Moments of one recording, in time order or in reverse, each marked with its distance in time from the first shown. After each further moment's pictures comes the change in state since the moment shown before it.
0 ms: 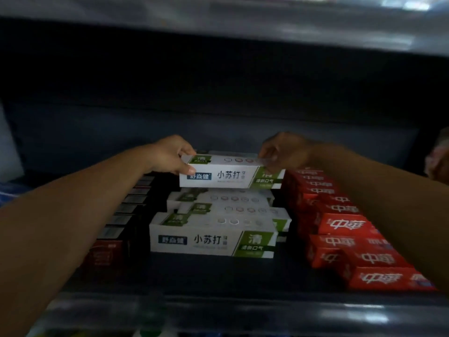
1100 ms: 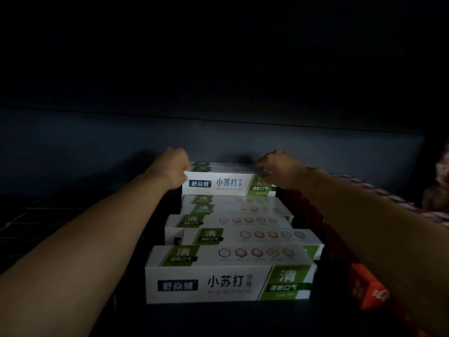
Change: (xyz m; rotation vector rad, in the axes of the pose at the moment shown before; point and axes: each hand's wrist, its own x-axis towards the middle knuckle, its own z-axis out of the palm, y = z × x) left_hand 0.095 -0.060 0.023 0.338 0.337 0.070; right_hand 0.080 0.016 0.056 -0.425 0.152 0.020
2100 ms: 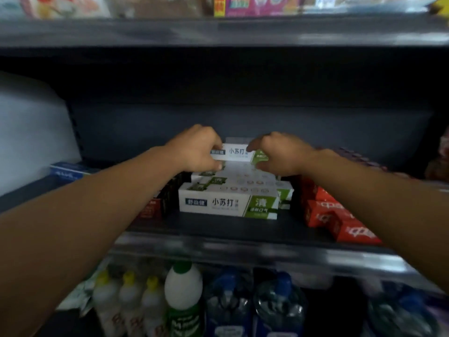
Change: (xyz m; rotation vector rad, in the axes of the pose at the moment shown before) left_hand -0.171 0.118 -0.103 0.194 -0.143 0.113; right_hand -0.134 -0.045 -0.068 0.056 0.090 -0.239
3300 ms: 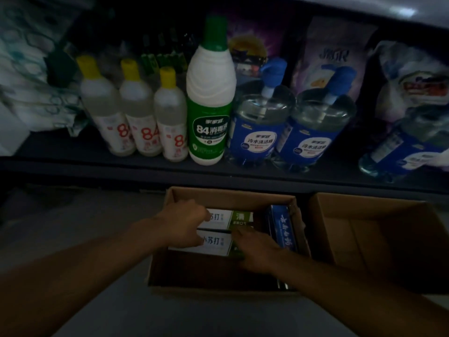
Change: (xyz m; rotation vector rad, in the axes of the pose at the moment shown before) left_hand -0.330 -0.063 0.377 -0.170 -0.866 0.198; right_hand -0.314 -0.325 0.380 0.404 -0.833 0.039
